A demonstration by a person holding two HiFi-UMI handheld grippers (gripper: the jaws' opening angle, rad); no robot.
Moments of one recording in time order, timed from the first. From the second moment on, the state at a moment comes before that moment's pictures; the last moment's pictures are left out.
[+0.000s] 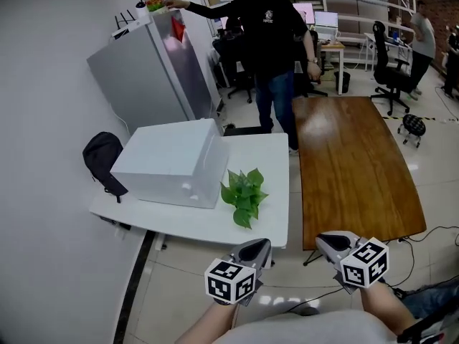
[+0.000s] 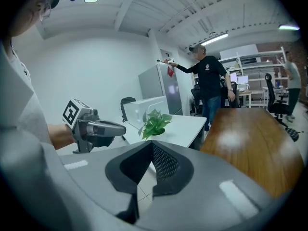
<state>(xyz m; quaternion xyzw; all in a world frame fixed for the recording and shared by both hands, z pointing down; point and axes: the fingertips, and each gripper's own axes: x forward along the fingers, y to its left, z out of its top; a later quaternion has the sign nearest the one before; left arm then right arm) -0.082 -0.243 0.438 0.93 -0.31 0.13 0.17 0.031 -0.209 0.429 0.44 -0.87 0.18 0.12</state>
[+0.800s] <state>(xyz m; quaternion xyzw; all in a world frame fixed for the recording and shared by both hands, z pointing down) -0.156 -0.250 0.450 0.87 -0.43 0.12 0.20 -0.016 -0.304 0.483 0.37 -0.90 0.08 0.20</state>
